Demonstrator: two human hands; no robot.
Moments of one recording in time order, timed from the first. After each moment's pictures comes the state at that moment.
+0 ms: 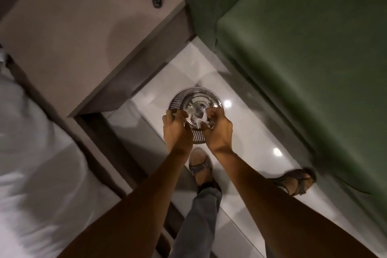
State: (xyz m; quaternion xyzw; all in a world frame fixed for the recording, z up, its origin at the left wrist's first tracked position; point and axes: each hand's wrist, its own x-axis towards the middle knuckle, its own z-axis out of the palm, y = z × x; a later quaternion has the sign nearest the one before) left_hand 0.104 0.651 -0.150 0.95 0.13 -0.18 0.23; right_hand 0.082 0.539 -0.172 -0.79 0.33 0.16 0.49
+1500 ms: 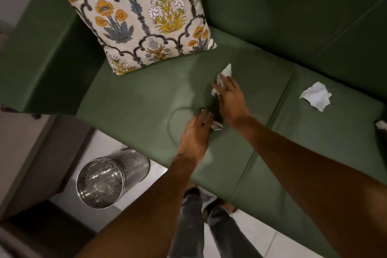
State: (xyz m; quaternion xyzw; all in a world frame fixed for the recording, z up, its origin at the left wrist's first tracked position) left_hand 0.102 0.191 -0.070 0.89 -0.34 -0.23 0.20; right_hand 0.102 0.017 -0.078 -0.93 0.21 0.09 0.29
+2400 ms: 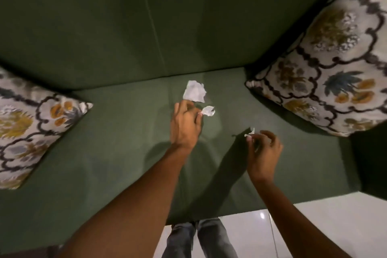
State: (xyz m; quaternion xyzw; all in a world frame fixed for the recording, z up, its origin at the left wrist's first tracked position) left_hand 0.006 -0.061 -0.045 0.80 -0.50 -0.22 0.23; right_hand -0.235 -0.053 -0.051 -0.61 0.74 -0.12 0.28
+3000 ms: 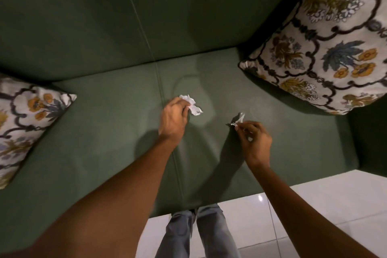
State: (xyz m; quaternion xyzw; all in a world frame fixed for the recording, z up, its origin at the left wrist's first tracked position) left_hand 0.011 -0.048 -0.074 0.78 -0.52 -0.28 0.21; right_hand -0.242 -0.045 -0.064 -0.63 0.69 -0.13 0.34
